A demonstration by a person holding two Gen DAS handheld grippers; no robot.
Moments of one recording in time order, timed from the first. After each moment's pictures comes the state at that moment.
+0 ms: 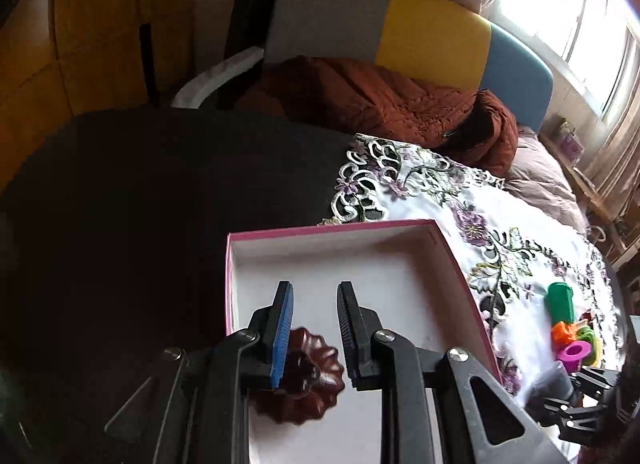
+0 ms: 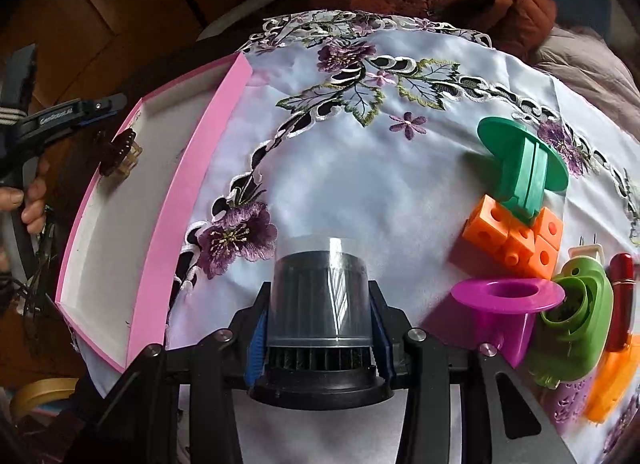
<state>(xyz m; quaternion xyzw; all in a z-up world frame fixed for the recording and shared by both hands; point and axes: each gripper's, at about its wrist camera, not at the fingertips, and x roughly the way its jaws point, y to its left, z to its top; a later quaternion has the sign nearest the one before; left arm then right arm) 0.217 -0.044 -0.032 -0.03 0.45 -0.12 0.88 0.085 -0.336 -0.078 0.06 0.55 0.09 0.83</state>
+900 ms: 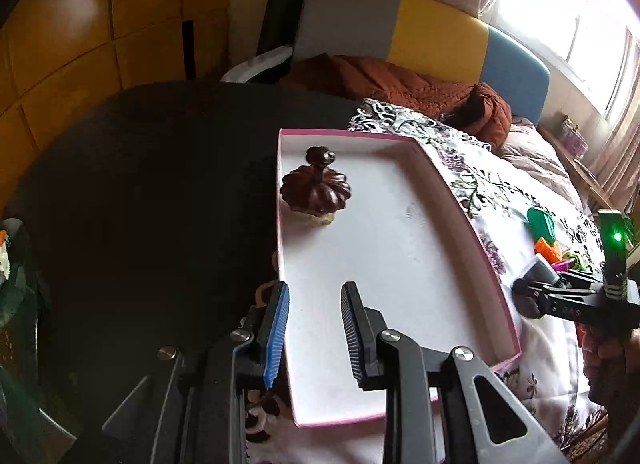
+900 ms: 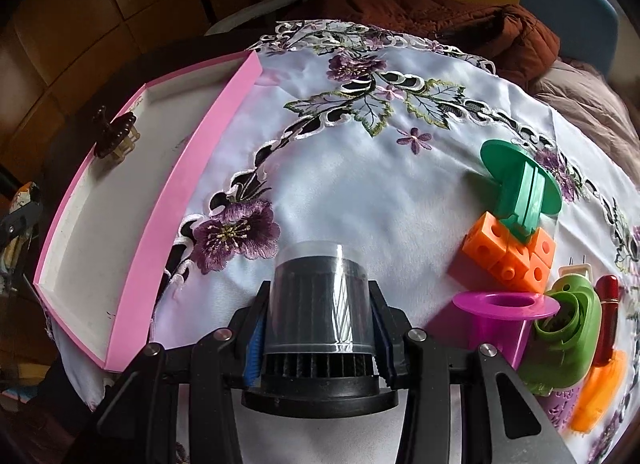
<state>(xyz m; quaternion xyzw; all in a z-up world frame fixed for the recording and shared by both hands) 0.055 -0.016 -0.033 -0.03 0.44 -0.08 0.90 0.079 -0.322 -0.079 0.00 0.53 0.08 0.85</state>
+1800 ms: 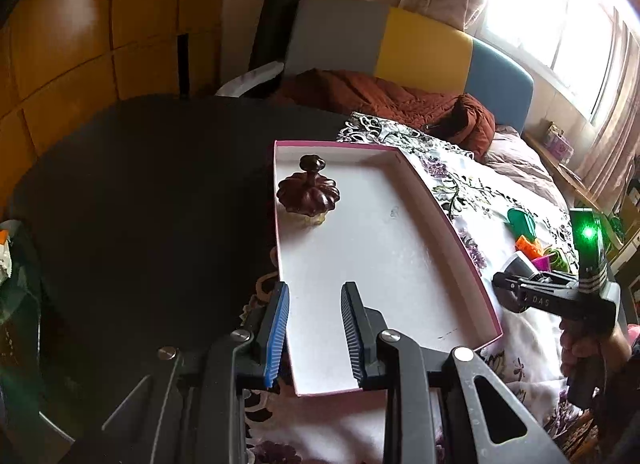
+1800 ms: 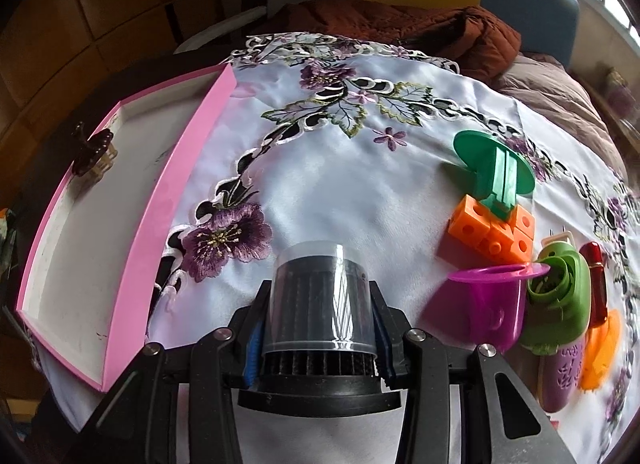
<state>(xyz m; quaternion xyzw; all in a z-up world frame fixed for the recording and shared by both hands) 0.027 -0.005 -0.022 -0.03 0.41 -0.10 0.91 0.068 -0.313 -0.080 0.01 0.50 0.01 0.86</state>
